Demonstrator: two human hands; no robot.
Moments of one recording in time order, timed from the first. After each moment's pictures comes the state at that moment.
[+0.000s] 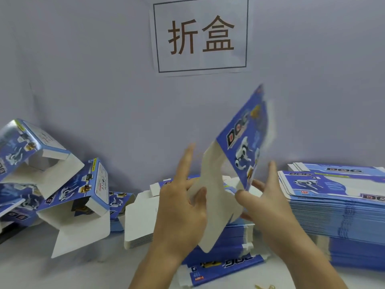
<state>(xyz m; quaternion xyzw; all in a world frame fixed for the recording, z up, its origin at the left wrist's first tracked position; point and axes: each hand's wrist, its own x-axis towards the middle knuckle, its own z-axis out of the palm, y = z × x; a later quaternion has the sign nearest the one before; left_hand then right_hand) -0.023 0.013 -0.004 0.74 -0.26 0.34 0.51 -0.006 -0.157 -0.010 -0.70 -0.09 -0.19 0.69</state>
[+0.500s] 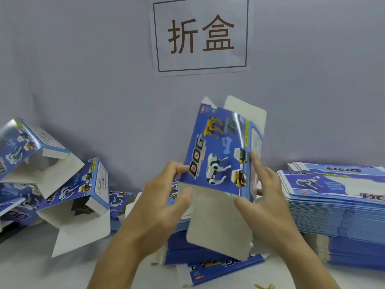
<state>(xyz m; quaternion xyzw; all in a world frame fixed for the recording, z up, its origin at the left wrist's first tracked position) -0.026 0.058 0.007 0.80 -0.31 0.24 0.46 -0.003 -0.159 -0.019 -0.76 -0.14 -0.27 0.57</state>
